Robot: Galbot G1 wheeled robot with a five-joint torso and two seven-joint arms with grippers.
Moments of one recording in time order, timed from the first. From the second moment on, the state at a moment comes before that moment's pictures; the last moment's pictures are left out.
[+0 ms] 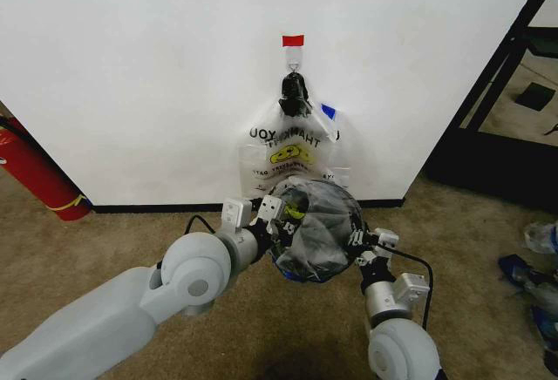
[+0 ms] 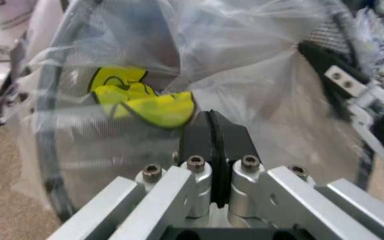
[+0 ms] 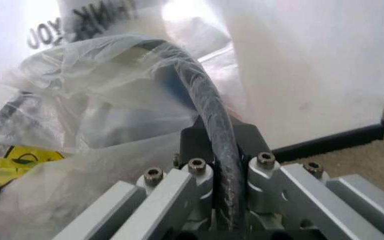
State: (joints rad) left arm 0.56 -0.81 0.35 -2.22 -1.39 0.60 -0.67; right arm -1.48 1.42 0.28 2.14 0.32 -0.10 0.28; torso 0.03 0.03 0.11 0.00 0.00
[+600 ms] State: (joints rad) left arm 0.53 -0.84 0.41 -2.14 -1.42 0.62 -0.71; right arm -1.48 1.41 0.26 2.14 0.26 -0.08 0.27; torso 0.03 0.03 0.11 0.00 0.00
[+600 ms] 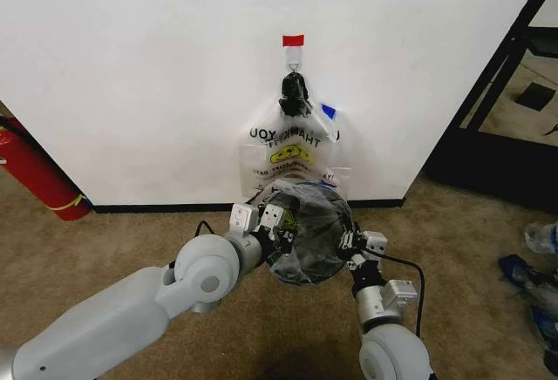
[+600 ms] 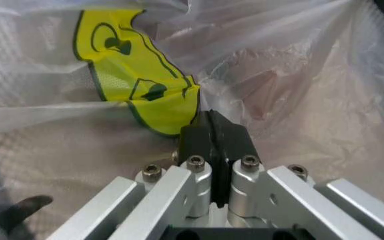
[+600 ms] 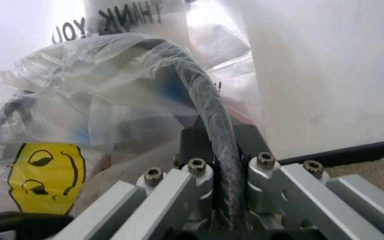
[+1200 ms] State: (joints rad) left arm 0.51 -0.88 0.46 -2.09 -1.41 0.62 -0.73; right arm -1.48 1.42 0.24 2.14 0.24 -0.07 0.26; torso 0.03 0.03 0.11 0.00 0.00
